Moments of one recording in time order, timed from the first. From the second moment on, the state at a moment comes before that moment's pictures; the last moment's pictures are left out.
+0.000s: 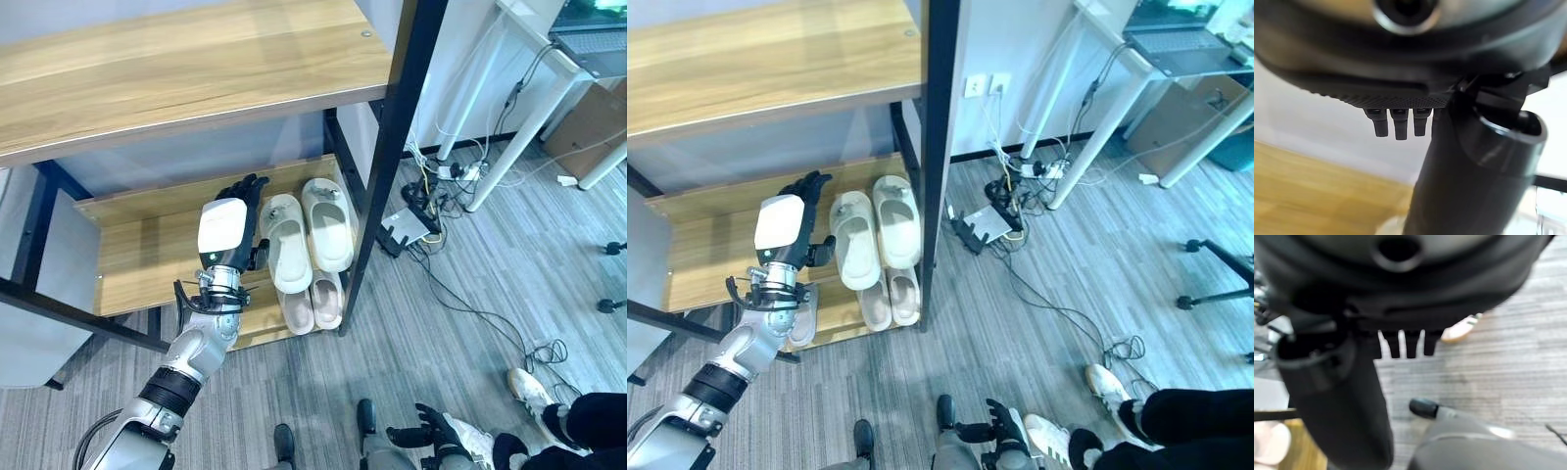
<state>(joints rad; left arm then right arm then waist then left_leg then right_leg) -0.38 0.46 -0.31 0.24 0.62 0.04 0.53 -0.06 -0.23 0.29 1.13 0.17 -0.11 -0.22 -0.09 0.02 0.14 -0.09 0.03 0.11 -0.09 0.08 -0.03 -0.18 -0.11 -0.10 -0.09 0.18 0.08</state>
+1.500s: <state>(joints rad) -0.17 0.30 -0.39 0.38 0.20 -0.03 0.38 -0.03 -0.22 0.27 1.13 0.18 -0.08 -0.22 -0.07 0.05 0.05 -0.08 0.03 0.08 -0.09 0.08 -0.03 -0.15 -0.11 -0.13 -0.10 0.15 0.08</state>
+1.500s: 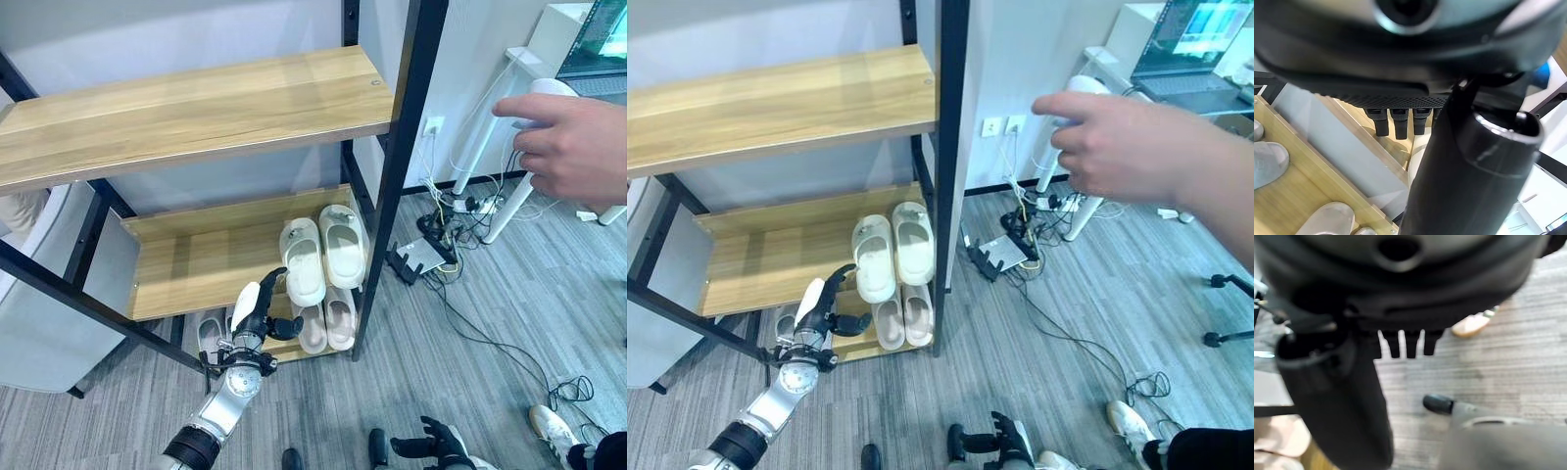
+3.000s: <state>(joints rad) -0.35 0.27 -0.47 0.53 0.24 0.00 0.42 -0.05 -0.20 0.33 1.13 0.19 -0.08 -0.23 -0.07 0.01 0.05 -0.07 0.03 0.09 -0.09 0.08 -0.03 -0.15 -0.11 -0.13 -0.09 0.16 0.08</state>
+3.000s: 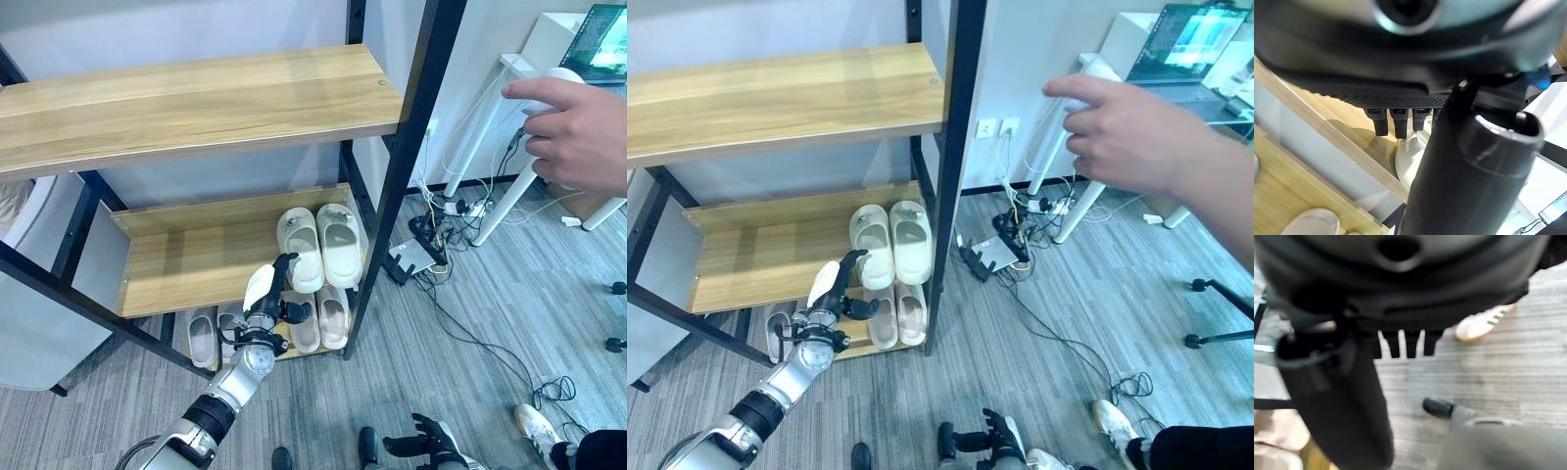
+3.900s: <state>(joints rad) -0.15 0.34 -0.38 0.19 0.24 -0.04 0.40 -0.04 -0.18 0.29 1.13 0.19 -0.08 -0.23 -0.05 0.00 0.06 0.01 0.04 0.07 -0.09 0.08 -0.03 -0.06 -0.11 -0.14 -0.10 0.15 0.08</state>
